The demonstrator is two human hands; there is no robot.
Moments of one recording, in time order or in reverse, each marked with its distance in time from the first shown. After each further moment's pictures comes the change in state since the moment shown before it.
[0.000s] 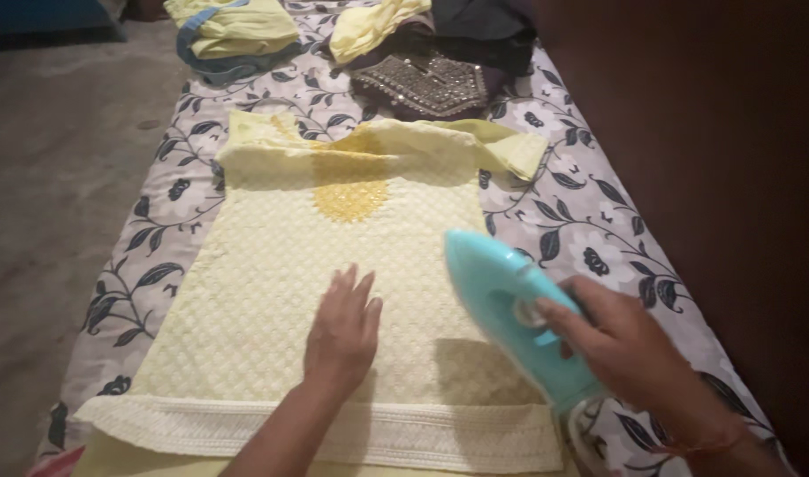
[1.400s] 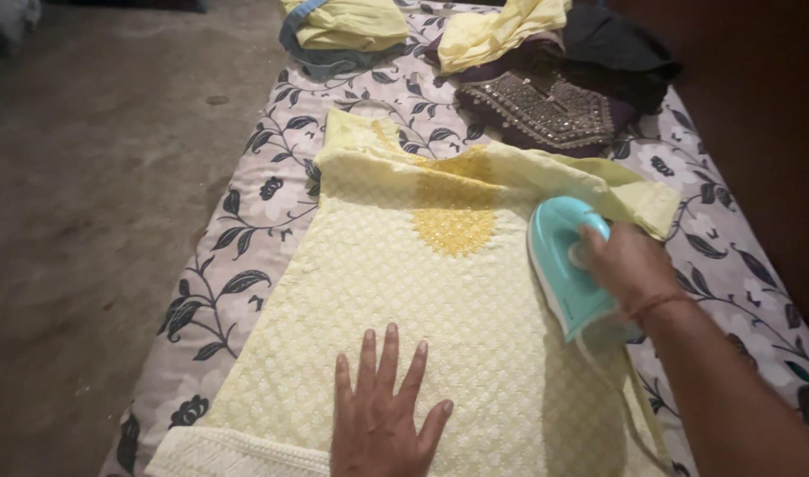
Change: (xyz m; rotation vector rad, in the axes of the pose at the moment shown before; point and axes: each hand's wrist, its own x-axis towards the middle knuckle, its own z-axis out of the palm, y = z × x) left_hand -0.035 -0.045 -0.046 0.222 -0.053 0.003; right_hand 0.225 -0.056 0.076 -0.462 0.241 0.105
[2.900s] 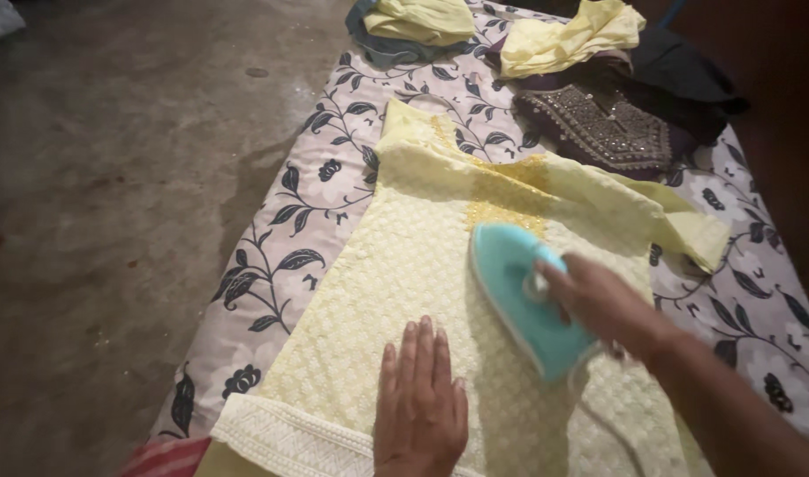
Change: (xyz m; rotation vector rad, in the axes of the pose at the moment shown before) left_hand -0.005 -0.004 0.011 -0.074 0.014 -0.170; right_hand -0.064 -0.084 0.013 0.153 -0.494 -0.179
